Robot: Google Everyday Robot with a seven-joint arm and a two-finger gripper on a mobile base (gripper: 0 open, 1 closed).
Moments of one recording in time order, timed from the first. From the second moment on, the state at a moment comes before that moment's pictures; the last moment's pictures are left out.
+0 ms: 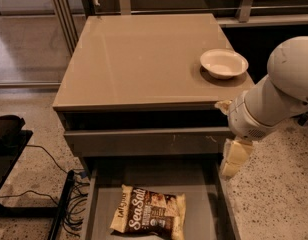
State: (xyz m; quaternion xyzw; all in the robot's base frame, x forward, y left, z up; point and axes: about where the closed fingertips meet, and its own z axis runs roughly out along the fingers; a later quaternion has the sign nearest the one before) arm 0.459 -0.172 0.793 -0.65 0.73 0.04 0.18
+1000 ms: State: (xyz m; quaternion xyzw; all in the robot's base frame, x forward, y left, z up) arm 0.423 -0.116 0.661 -0.66 0.70 0.16 0.23
